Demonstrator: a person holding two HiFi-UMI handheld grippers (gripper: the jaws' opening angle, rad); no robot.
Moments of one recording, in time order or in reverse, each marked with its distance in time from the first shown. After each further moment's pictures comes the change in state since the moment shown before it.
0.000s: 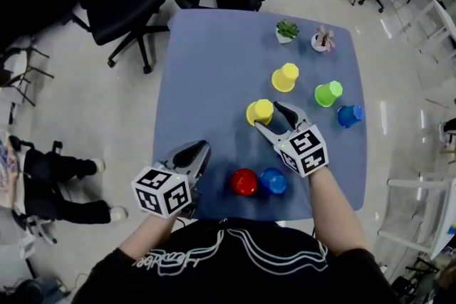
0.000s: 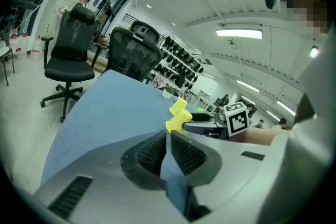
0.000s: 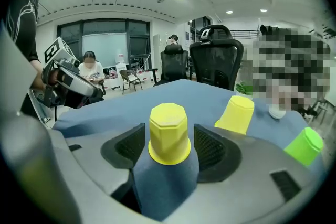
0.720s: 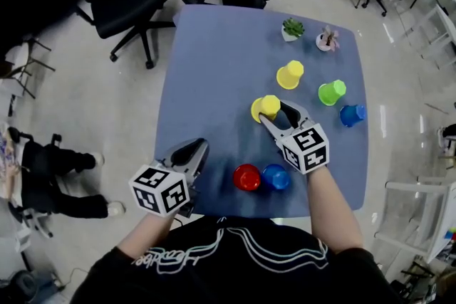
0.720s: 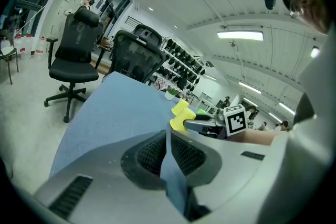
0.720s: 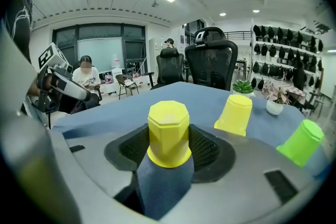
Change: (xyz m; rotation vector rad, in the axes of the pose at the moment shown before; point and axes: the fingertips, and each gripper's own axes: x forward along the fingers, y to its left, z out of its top) left arm -0.017 0.008 -0.004 -0.010 -0.024 0.020; right arm 0.003 0.000 0.003 0.044 -0.043 -0.038
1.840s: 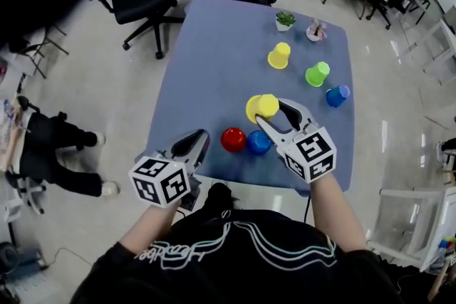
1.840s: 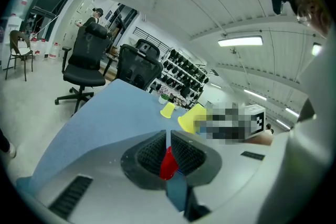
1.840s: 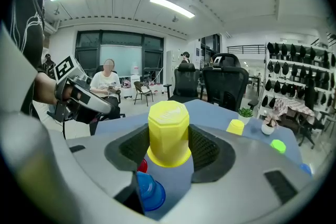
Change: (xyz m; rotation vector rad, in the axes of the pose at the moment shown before) left arm -0.073 -0.102 -0.037 -0.041 -0.106 0.070; right arm -0.146 0.084 0.031 -0.131 -0.115 0.119
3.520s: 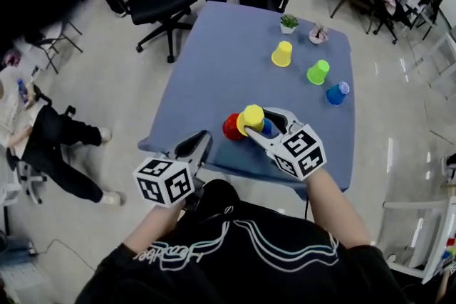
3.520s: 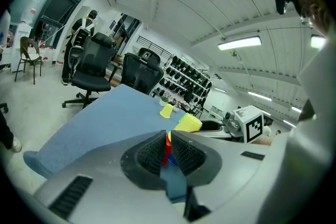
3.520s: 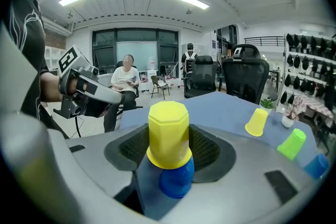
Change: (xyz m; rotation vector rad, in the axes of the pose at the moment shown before) left arm -0.041 -0.034 -0.034 0.009 -0.079 0.060; right arm -0.016 0.071 -0.033 -0.045 0.071 0.185
